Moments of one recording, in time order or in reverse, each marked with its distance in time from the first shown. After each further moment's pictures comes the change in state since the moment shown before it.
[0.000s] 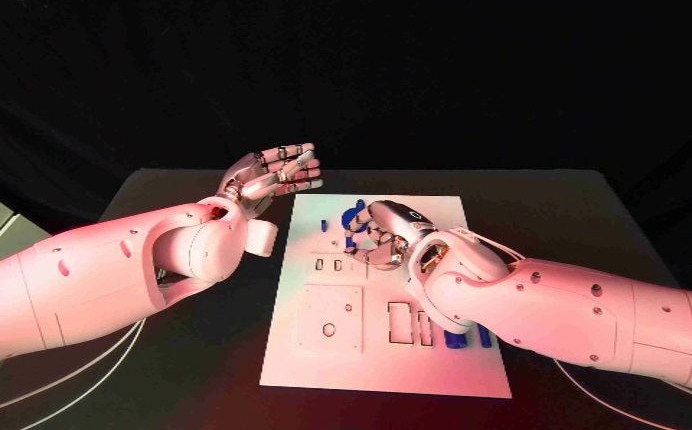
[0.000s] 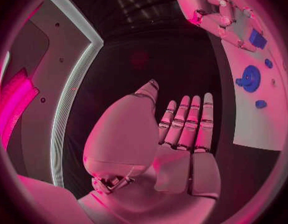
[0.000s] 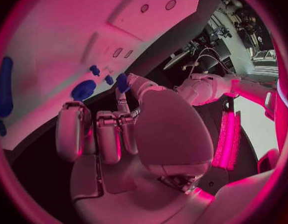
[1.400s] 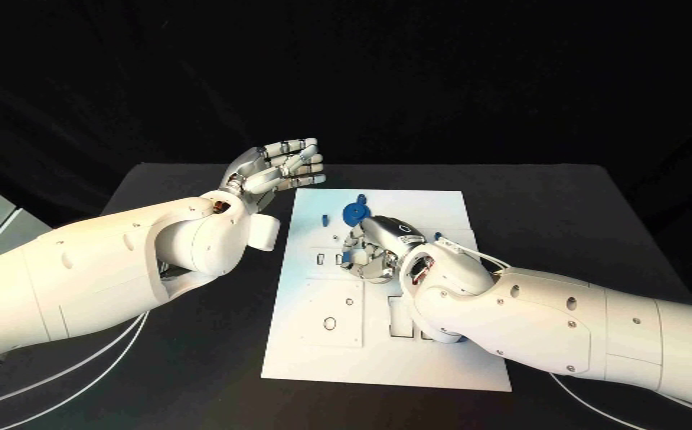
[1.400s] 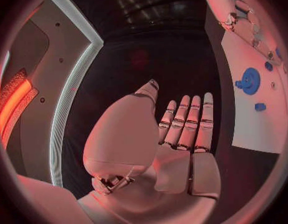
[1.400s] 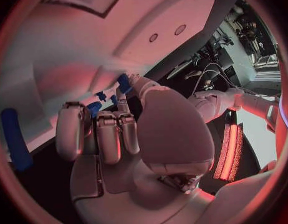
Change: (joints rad) left arm 0.000 0.003 0.000 0.001 0.000 0.002 -0.006; left_hand 0.000 0.000 0.000 0.000 0.000 0.000 0.000 0.004 0.000 0.004 0.004 0.000 0.000 0.000 0.000 0.000 0.000 0.000 0.004 0.004 0.000 0.000; right arm -0.059 0.052 -0.006 -0.057 -0.087 0.048 -0.050; right_hand -0.041 -0.017 -0.004 0.010 -0.008 -0.006 0.003 0.008 0.006 0.000 0.000 0.000 0.000 -0.004 -0.003 0.000 0.000 0.000 -0.004 -0.004 -0.013 0.001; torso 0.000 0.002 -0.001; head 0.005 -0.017
